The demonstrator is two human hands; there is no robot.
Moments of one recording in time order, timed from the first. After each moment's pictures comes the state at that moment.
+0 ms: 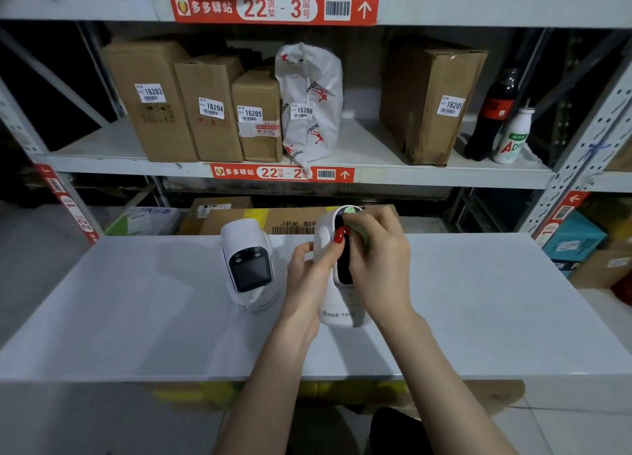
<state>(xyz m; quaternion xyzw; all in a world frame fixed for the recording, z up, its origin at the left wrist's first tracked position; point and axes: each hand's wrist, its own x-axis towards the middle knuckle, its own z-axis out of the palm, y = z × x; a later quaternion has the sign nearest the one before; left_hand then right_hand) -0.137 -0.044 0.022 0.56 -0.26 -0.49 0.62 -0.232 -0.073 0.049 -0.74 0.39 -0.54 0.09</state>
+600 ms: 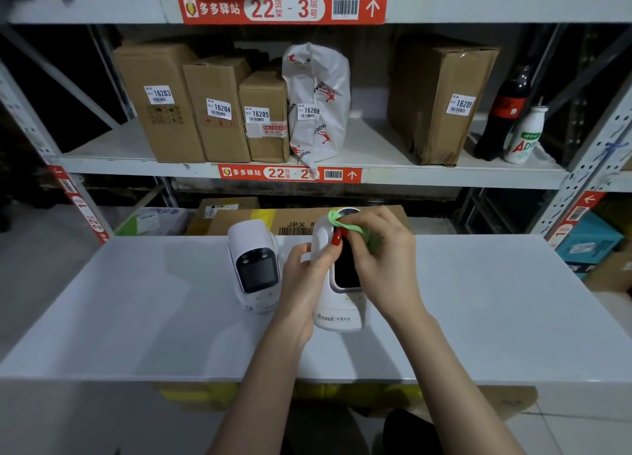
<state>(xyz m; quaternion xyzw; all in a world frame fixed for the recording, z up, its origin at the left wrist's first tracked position) -0.127 -0.035 0.031 0.58 -0.28 -0.47 0.61 -0.231 -0.071 0.061 -0.74 0.36 -0.54 0.19</state>
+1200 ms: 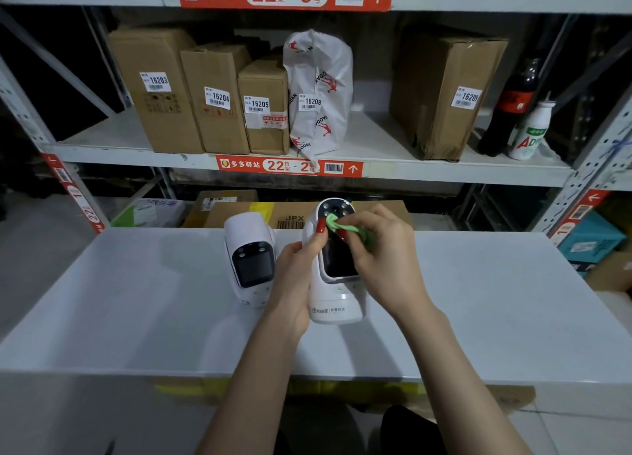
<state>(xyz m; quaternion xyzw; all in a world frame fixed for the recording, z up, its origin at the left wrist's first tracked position) -0.122 -0.039 0.032 0.55 -0.20 -0.52 0.63 -0.234 -0.078 0.060 -0.78 0.38 -0.47 0.18</state>
